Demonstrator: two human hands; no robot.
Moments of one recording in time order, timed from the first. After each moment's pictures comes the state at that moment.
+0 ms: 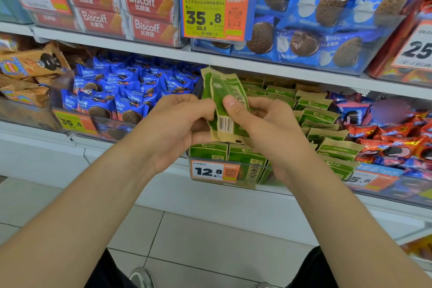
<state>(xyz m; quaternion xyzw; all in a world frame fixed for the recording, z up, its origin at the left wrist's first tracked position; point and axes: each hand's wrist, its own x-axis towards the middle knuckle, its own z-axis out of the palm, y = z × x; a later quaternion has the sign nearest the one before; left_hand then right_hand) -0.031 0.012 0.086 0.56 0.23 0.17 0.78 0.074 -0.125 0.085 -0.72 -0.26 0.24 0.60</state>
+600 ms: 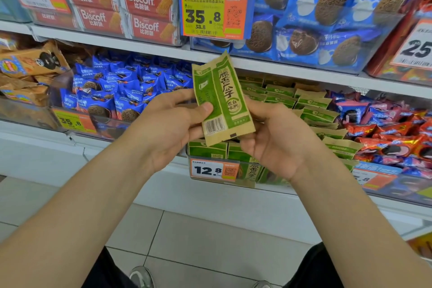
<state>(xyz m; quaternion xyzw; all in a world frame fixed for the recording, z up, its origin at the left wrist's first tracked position) -0.034 0.010 0.086 0.53 0.24 0.21 0.79 0.085 -0.130 0.085 -0.56 -0.15 0.45 0.69</state>
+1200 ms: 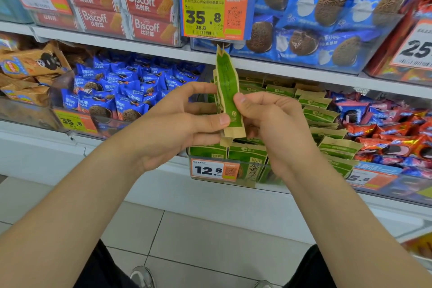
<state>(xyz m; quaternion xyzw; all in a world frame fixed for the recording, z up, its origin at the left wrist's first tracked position) -0.043 0.015 0.090 0.62 0.14 0.12 0.76 0.080 -0.128 0.082 -0.66 -0.25 0.23 0.67</state>
